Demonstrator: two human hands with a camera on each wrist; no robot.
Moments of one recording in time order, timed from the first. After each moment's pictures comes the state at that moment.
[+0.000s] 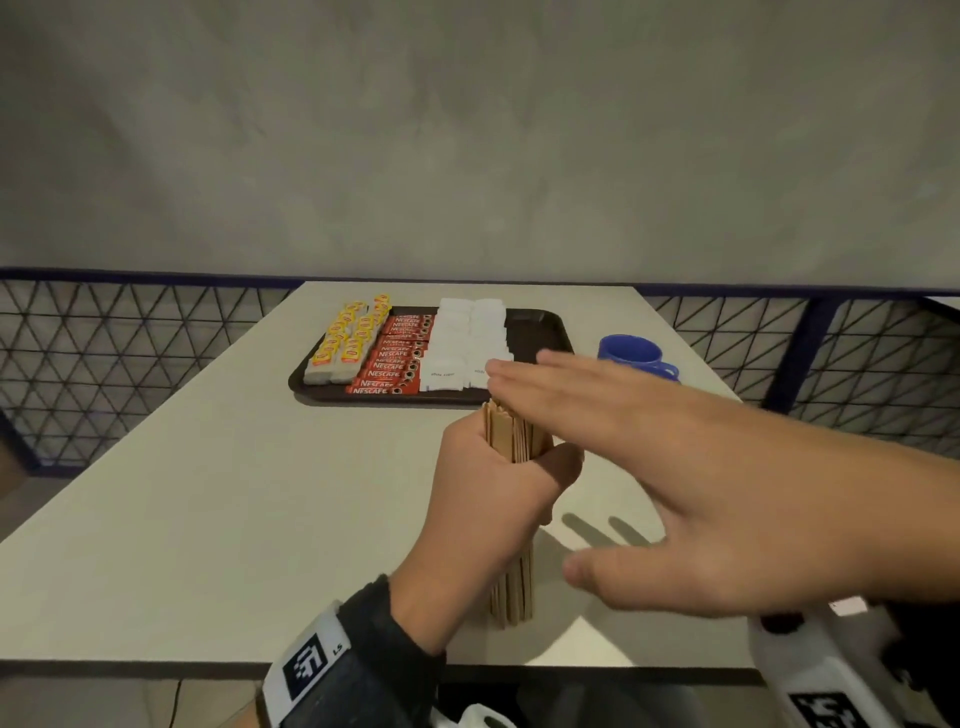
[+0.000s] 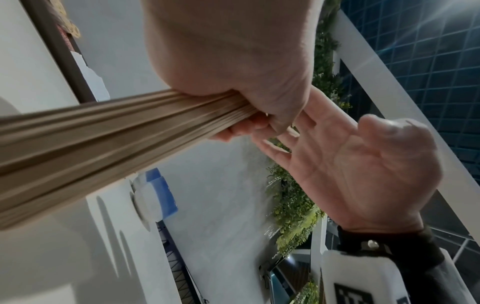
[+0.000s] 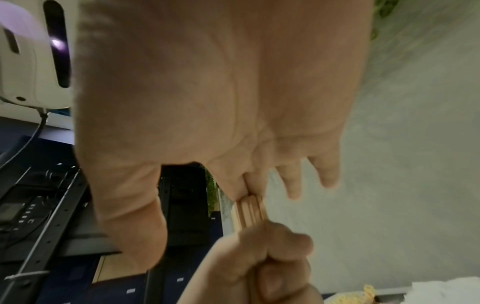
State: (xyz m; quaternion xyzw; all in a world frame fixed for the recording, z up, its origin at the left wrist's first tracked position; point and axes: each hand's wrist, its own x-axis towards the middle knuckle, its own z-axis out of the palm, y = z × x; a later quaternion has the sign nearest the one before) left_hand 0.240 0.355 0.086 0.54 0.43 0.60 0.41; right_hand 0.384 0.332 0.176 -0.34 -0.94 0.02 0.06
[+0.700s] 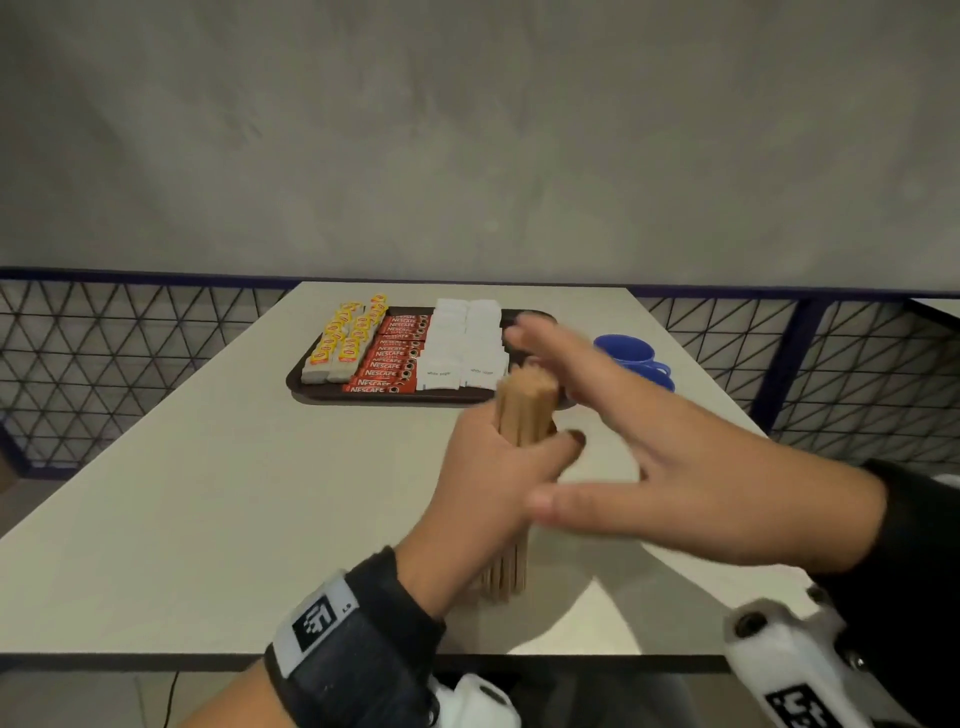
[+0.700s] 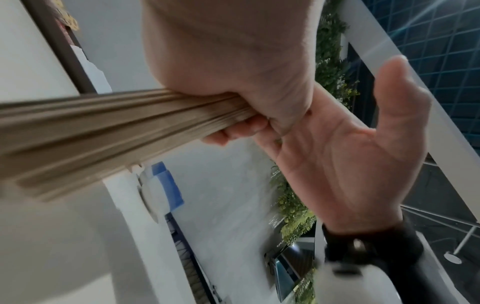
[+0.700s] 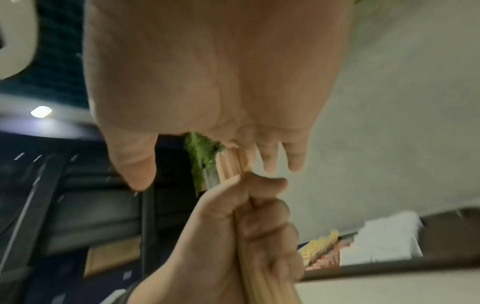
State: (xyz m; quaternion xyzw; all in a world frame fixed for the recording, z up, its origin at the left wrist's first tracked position) left_hand 0.238 0.356 0.097 0.57 0.45 0.56 0.40; right_hand 0.384 0.334 0.162 -0.37 -0.86 0.26 0.23
